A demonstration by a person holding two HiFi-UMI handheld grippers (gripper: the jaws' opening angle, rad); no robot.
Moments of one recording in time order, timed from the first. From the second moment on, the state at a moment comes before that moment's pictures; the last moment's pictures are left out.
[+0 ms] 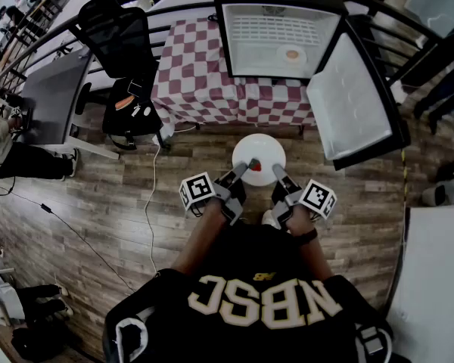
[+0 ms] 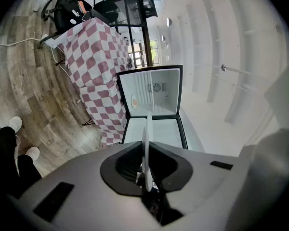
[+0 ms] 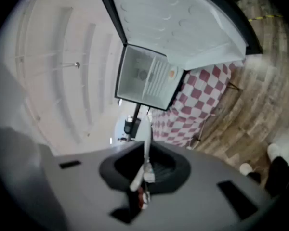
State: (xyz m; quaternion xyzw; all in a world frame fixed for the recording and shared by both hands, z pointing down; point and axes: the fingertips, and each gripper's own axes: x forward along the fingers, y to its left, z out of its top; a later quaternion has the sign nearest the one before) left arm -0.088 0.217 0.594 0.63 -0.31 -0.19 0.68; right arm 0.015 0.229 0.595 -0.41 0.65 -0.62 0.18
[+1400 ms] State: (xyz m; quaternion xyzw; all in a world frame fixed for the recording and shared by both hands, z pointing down) left arm -0.006 0.244 0.624 0.61 -0.34 -0.18 0.69; right arm 0.098 0.253 0.623 -0.38 0.61 -0.67 0.22
